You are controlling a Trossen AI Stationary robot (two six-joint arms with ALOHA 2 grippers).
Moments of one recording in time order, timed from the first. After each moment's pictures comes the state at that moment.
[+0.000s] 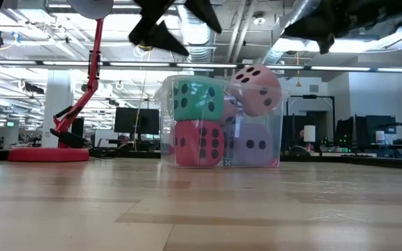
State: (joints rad) left arm -0.28 1.58 1.17 -0.24 -0.81 -0.68; right arm 0.11 0.76 0.49 0.09 0.31 0.09
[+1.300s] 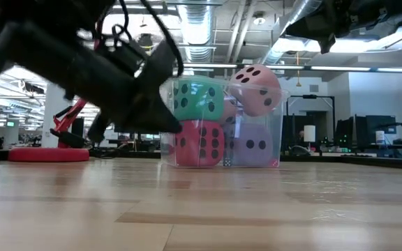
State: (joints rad) left arm -0.45 1.86 0.75 0.44 -0.97 -1.03; right arm 0.10 0.74 0.49 0.08 0.32 0.08
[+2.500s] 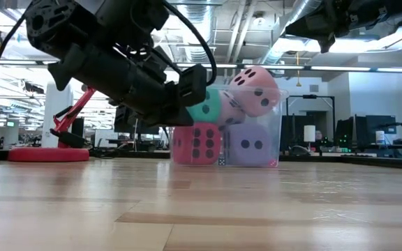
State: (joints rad) left arm -0.29 1.93 0.81 0.54 -1.10 -0.78; right arm 0.10 0.74 0.49 0.09 0.32 0.07
